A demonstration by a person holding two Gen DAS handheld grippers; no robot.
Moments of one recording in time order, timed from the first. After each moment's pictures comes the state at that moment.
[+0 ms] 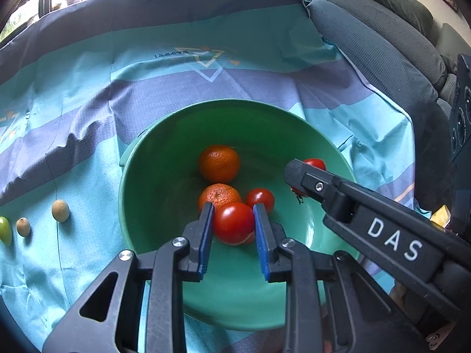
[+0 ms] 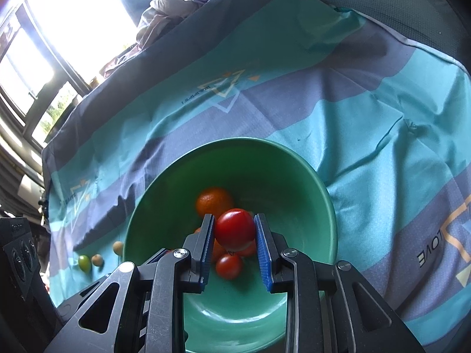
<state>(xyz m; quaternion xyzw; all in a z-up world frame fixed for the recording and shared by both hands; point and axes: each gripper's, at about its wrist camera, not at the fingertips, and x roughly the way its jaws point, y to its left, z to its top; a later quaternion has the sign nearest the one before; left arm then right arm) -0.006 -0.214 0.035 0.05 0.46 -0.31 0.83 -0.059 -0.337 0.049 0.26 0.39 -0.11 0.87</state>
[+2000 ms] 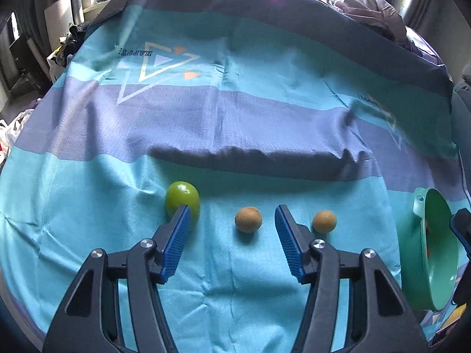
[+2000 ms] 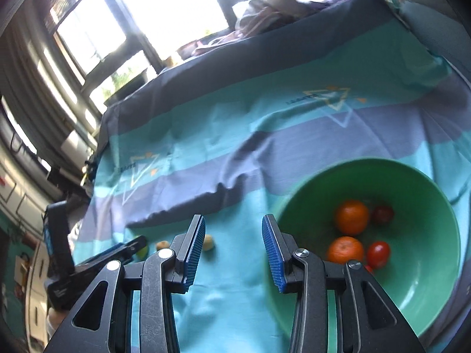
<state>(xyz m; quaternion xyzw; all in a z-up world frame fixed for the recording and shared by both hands) 0.075 0.035 0.021 -0.07 0.47 -0.05 0.88 -0.009 -0.211 0.087 0.18 0.37 0.05 0.91</state>
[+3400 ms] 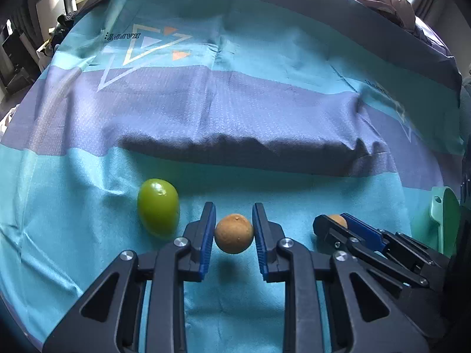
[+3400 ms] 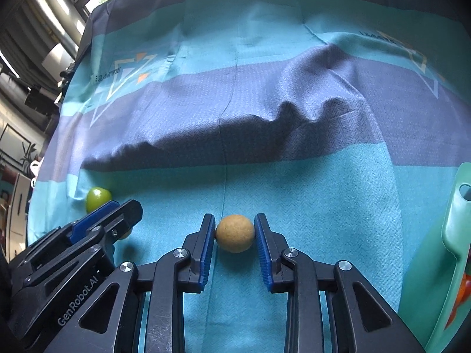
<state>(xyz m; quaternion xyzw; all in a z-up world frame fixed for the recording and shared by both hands) 0.095 0.019 -0.003 -0.06 0.50 -0.05 0.86 0.087 -0.127 -0.015 0.09 0.53 0.08 0.84</state>
